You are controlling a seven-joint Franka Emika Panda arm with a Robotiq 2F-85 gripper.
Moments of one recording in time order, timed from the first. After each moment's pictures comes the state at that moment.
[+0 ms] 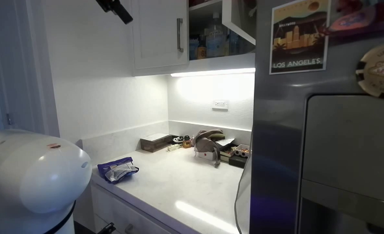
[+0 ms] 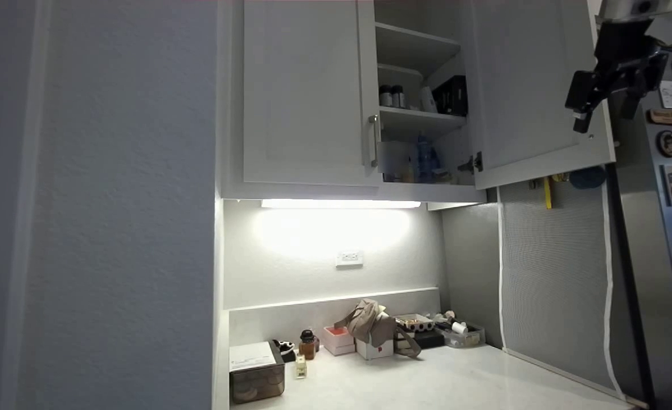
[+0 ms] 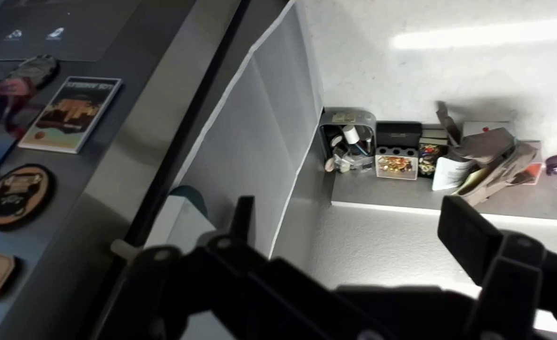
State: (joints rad) arm 0.01 -1.38 0.01 -2.29 -0.48 1.50 0.18
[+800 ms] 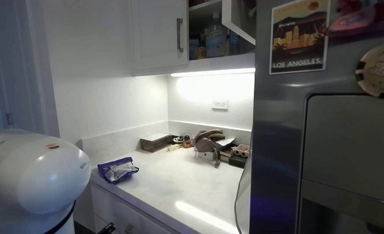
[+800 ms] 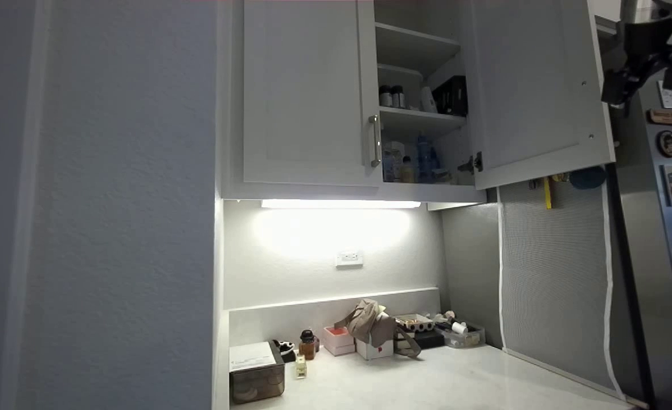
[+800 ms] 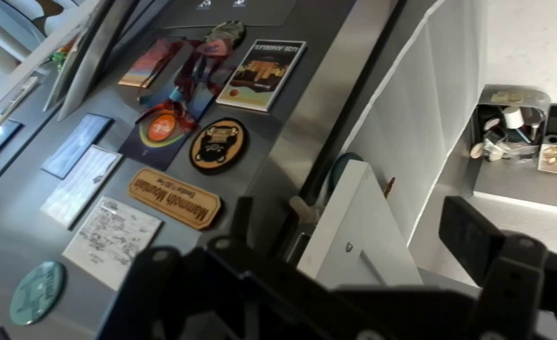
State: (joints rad) arm 0.00 -1.38 -0.04 -2.29 -0.84 1.54 0.12
